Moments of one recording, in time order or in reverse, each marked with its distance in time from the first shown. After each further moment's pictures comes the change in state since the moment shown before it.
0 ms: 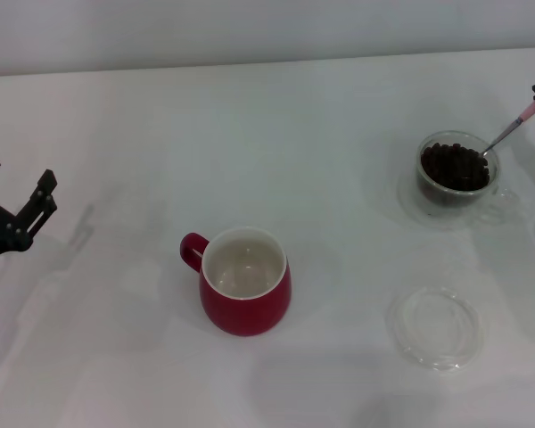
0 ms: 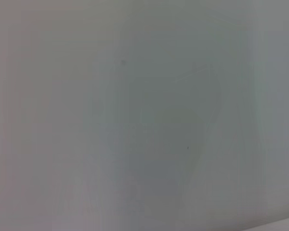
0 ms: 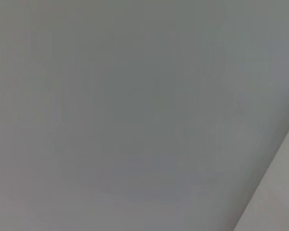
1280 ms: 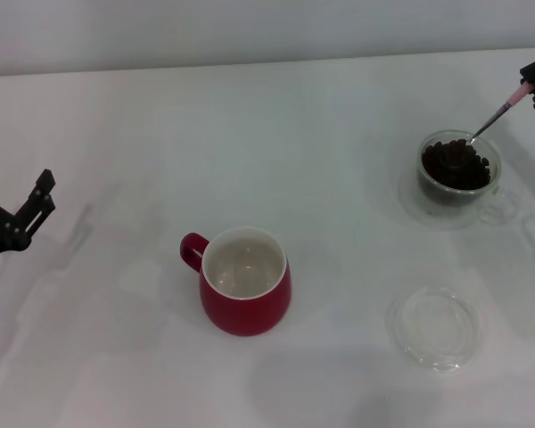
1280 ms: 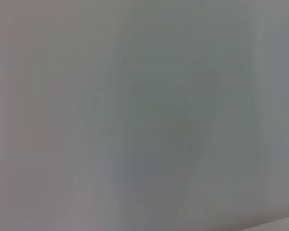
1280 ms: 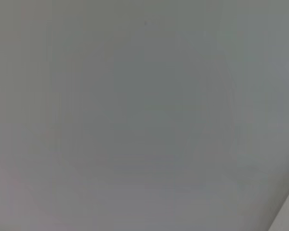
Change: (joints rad) left arm 0.002 0.000 0.000 0.008 0.000 0.007 0.000; right arm 0.011 0.000 -0.017 0.006 -0.008 0.083 0.029
